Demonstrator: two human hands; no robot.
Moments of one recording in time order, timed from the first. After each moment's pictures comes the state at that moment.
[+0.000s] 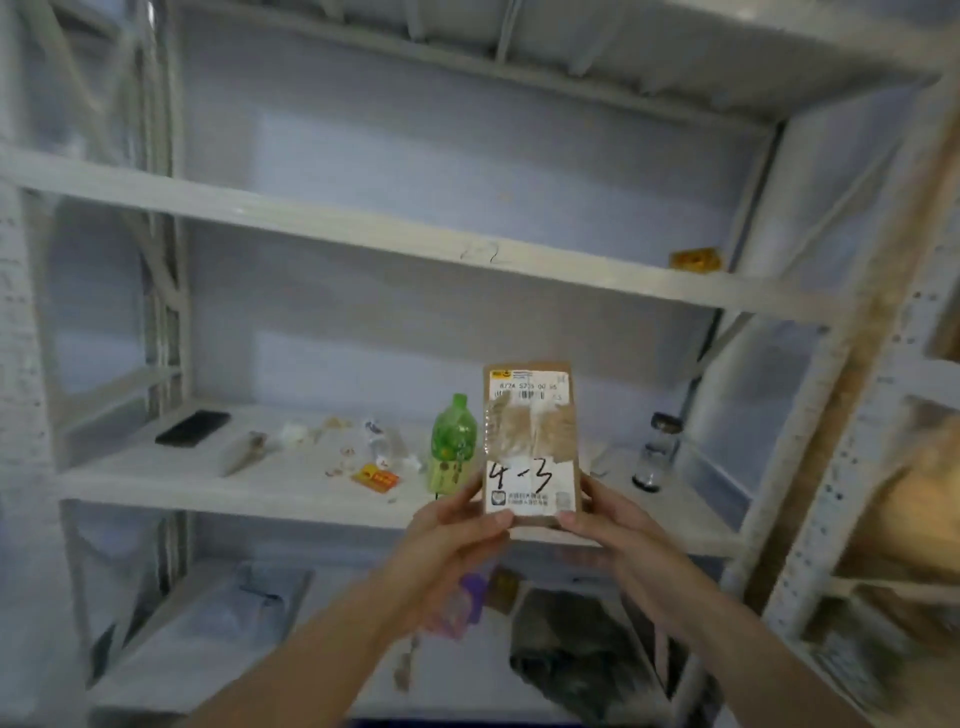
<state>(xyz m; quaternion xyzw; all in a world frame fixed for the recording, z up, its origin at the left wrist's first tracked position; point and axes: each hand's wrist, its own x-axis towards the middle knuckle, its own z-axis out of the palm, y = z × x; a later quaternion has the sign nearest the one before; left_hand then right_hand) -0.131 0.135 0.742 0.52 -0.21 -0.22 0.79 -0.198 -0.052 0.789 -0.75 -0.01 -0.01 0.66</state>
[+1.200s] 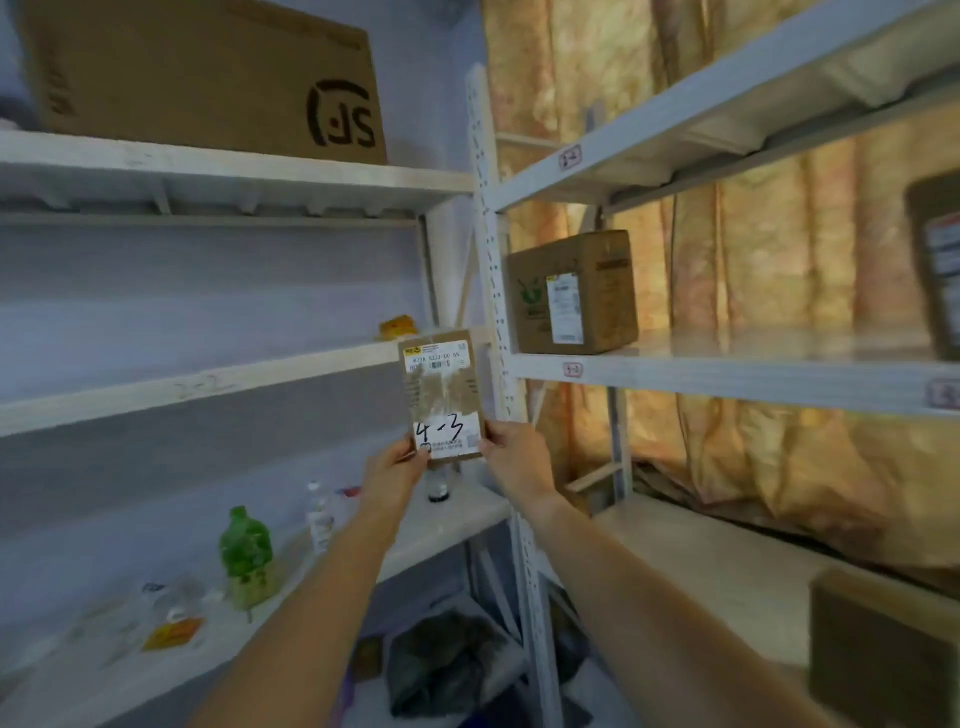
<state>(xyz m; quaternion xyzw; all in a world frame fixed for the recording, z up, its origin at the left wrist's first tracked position) -0.288 -0.015 0.903 0.68 -0.31 -0.05 0.66 -0.378 -0.131 0.899 -0.77 0.19 -0.42 0.44</state>
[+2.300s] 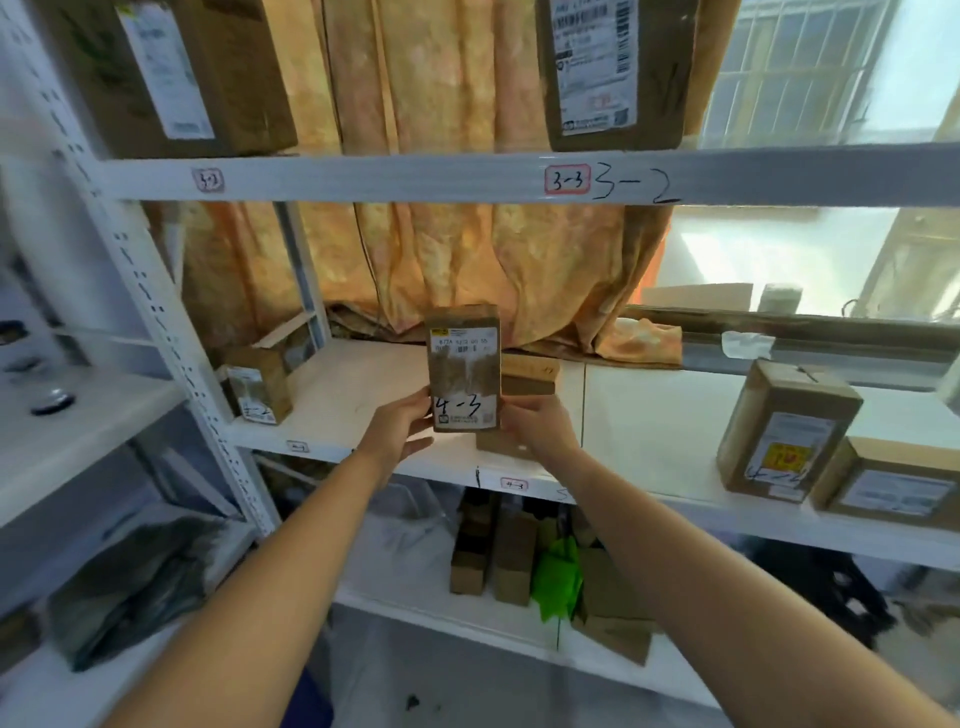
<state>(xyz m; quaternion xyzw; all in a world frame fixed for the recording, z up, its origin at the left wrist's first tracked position) -0.484 -0.199 0.730 0.55 -0.45 -0.52 0.48 -0.657 -0.215 0.719 -0.57 0.57 -0.42 0.42</state>
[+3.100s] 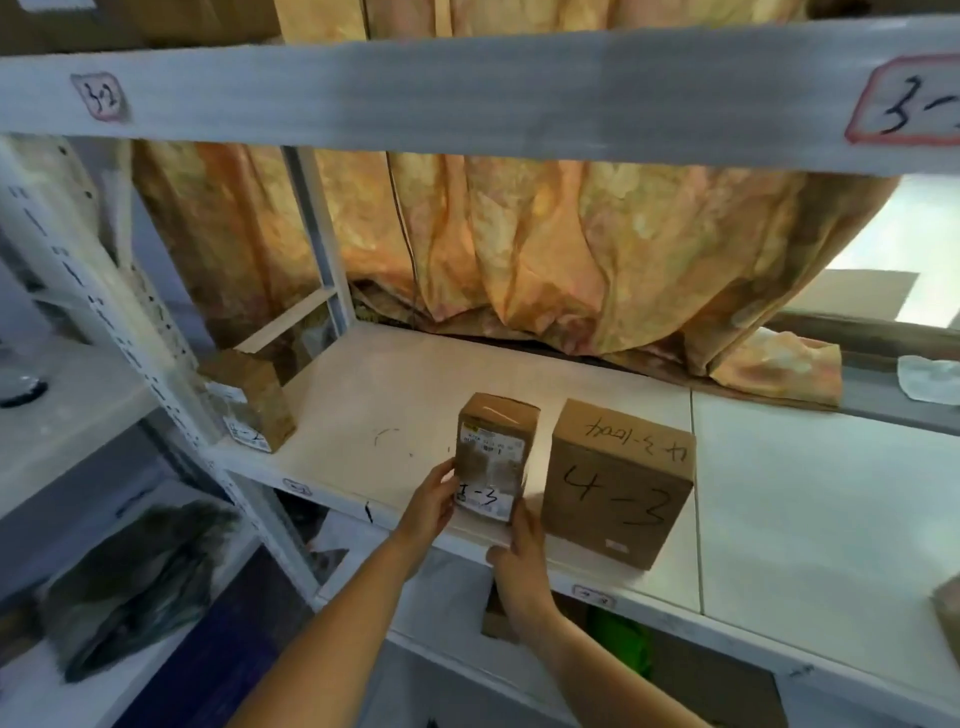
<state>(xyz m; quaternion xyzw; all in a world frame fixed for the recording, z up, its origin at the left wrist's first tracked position) -0.427 -0.374 0.594 0.58 -0.37 -0.57 0.44 -0.542 -0.345 0.561 -0.49 0.58 -0.36 0.55</state>
